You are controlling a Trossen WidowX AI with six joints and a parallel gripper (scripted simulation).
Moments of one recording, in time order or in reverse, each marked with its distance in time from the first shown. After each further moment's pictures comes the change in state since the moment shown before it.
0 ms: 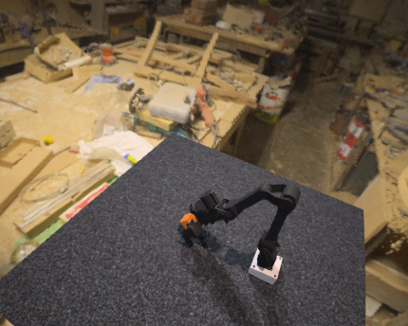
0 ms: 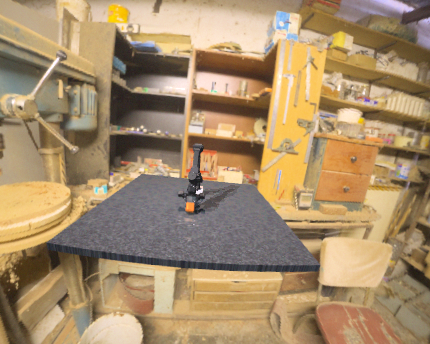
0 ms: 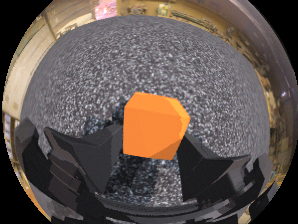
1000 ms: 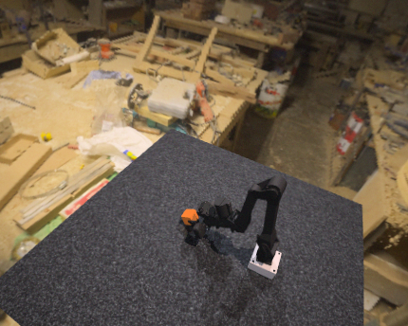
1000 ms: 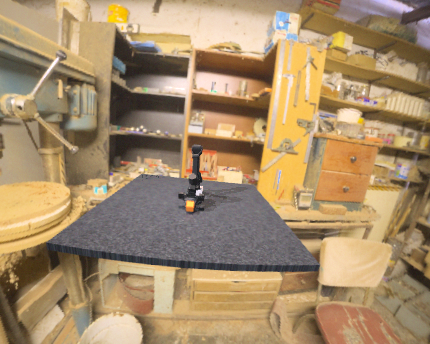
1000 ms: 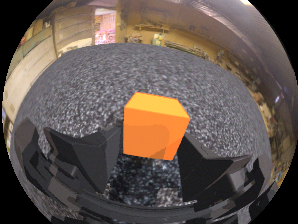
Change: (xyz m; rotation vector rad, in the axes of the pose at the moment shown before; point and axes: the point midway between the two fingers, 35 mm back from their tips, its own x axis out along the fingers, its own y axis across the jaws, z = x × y) arm -0.006 0.000 -0.017 -0.006 -0.353 0.000
